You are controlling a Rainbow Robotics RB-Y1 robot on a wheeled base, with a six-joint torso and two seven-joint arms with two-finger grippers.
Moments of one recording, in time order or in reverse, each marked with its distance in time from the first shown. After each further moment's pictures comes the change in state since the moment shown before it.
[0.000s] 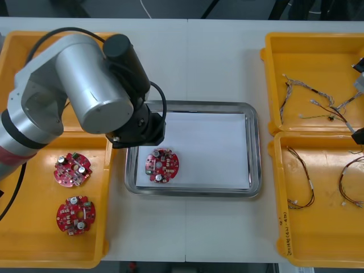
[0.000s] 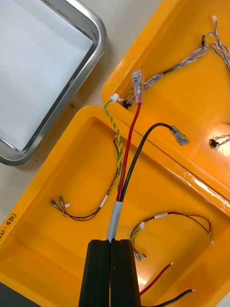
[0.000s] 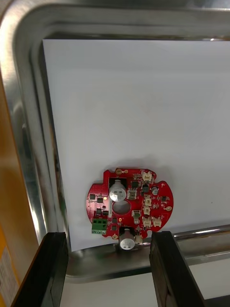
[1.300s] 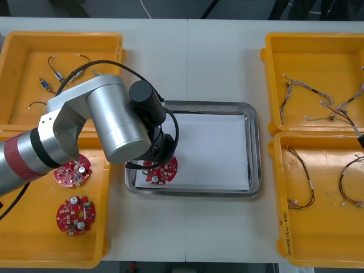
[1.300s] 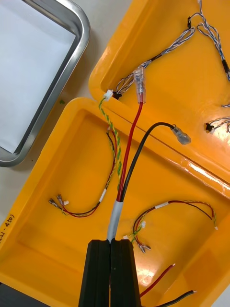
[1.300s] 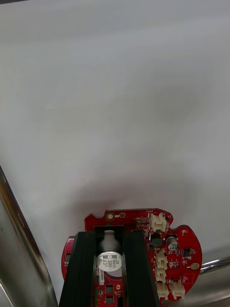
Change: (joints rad) right arm 0.056 0.009 -0.043 -0.016 0.024 0.000 -0.054; left arm 0.002 0.002 -0.233 0.086 -0.108 -0.220 -0.080
